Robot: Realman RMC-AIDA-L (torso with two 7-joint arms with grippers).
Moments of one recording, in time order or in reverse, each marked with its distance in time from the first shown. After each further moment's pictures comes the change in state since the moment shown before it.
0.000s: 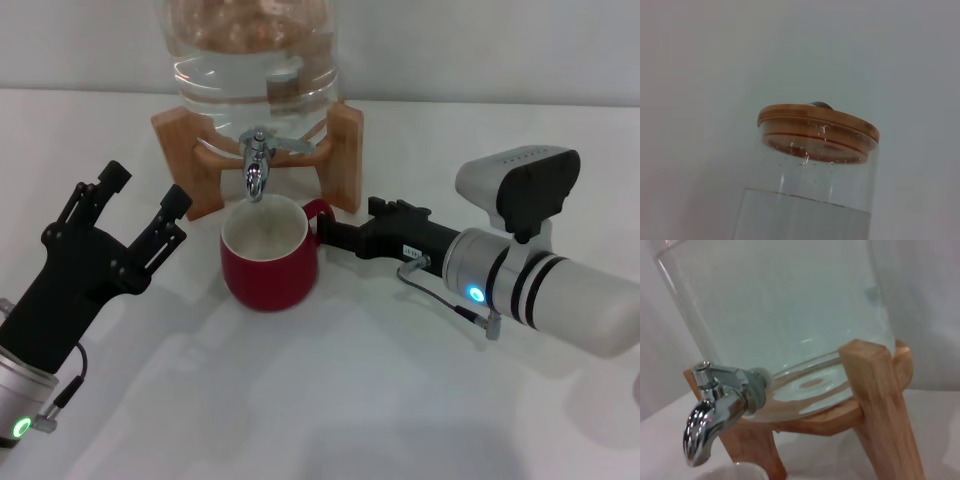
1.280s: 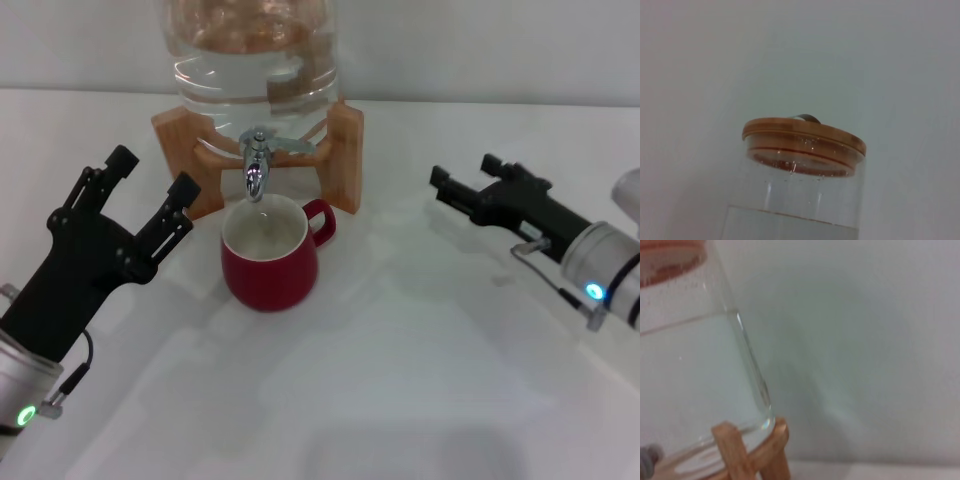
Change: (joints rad) left arm -0.011 0.003 0.004 0.029 0.011 -0.010 -0.001; right arm -0.139 -0.017 0.047 -0.232 -0.003 0.397 -0.010
